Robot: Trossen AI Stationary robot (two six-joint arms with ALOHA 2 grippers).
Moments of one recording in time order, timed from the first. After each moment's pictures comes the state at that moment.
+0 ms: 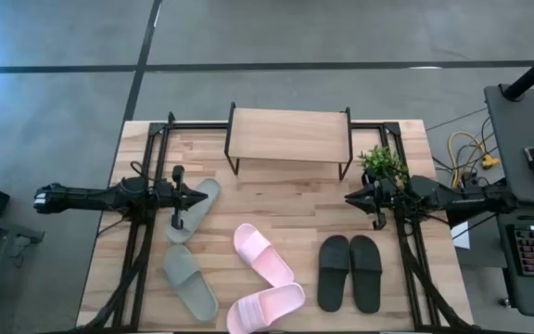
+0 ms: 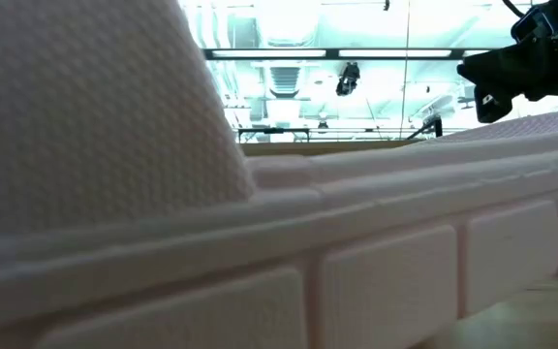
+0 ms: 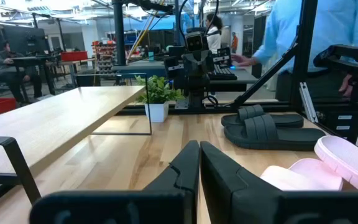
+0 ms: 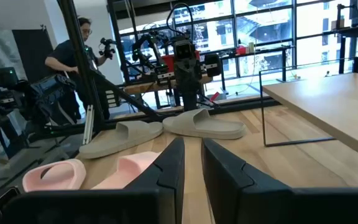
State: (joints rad) left arm -0.03 0.17 0.00 0.17 -0.08 0.03; right arm 0.04 0.10 0.01 0.17 -0.01 0.16
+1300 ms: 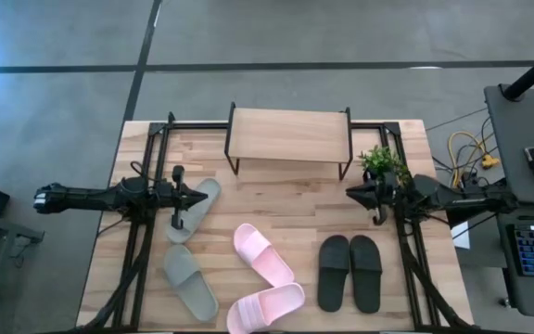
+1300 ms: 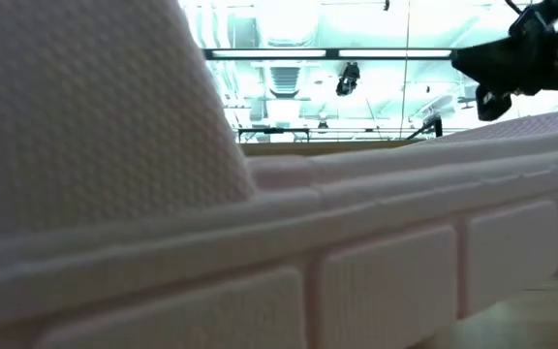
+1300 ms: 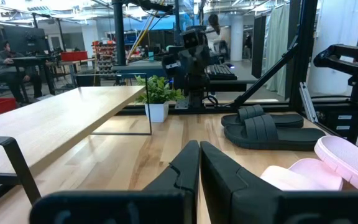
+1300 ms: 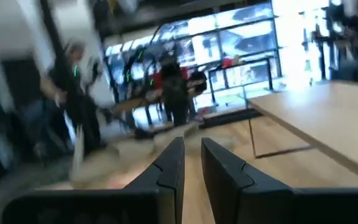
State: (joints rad) left arm -0.03 0.17 0.00 0.17 -0.08 0.03; right arm 0.04 0.11 0.01 0.23 0.07 0.31
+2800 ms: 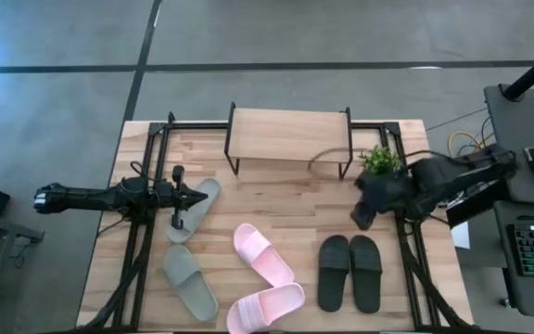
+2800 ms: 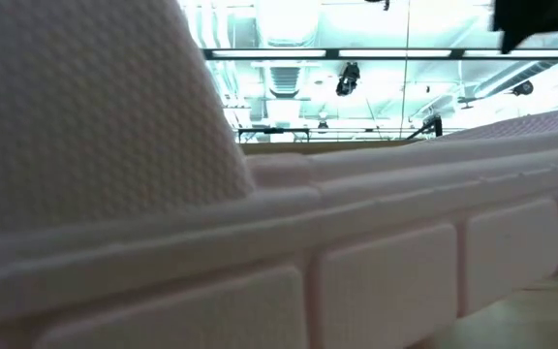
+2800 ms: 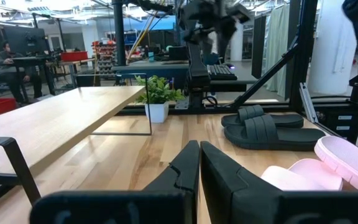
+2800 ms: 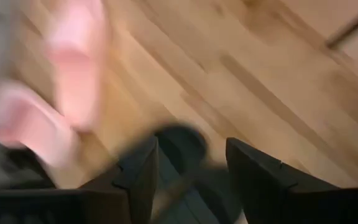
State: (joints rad) left arm -0.03 0.17 0.00 0.17 -0.08 0.03; right arm 0.33 1.12 1.22 -1.28 0.15 1.08
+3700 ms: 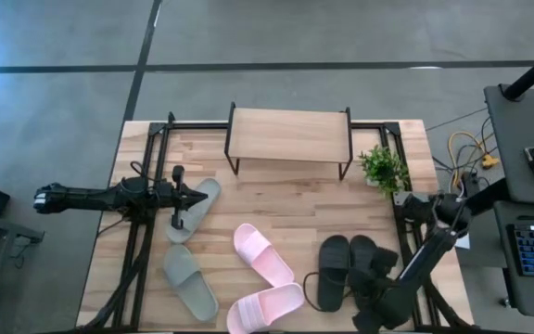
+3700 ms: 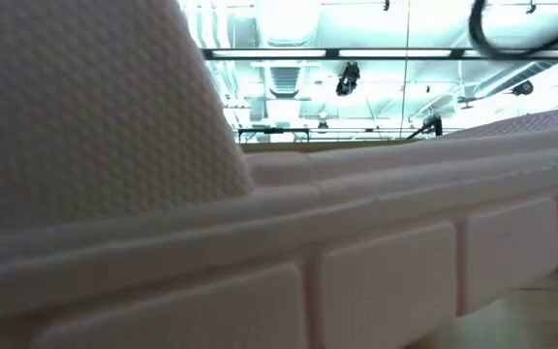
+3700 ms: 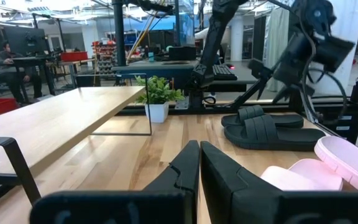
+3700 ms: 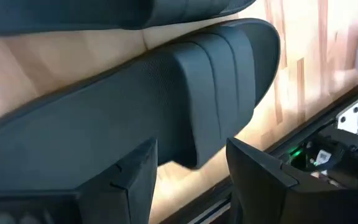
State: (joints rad) left arm -0.03 0.17 0.00 0.17 -0.08 0.03; right arm 0.95 1.94 1.45 -1.49 0.11 1.30
